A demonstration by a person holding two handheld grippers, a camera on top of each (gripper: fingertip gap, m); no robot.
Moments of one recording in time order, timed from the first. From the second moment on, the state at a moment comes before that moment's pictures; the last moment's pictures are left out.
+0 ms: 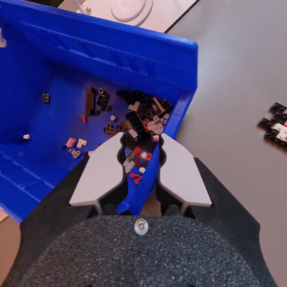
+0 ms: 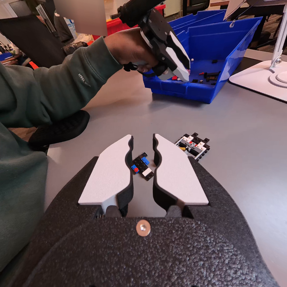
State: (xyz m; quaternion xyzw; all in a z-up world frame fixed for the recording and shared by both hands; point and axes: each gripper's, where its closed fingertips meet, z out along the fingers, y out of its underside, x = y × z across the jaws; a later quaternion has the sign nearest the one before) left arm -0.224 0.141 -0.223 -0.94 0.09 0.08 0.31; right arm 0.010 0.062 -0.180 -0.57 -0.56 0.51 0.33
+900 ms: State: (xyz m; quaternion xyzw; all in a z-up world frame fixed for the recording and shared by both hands) left arm -0.004 0.020 -0.266 -0.81 0.42 -0.17 0.37; right arm 0.022 0.029 -0.254 -0.49 -0.76 0.33 0.26
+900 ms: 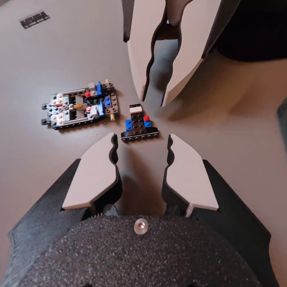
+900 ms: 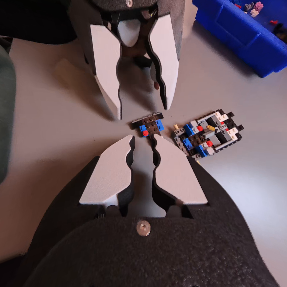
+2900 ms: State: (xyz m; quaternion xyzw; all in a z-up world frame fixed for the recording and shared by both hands) left arm 0.008 0.021 -0.259 -0.79 0.41 -0.22 0.39; right arm 0.005 0.024 -0.208 -0.50 -0.63 0.54 0.27
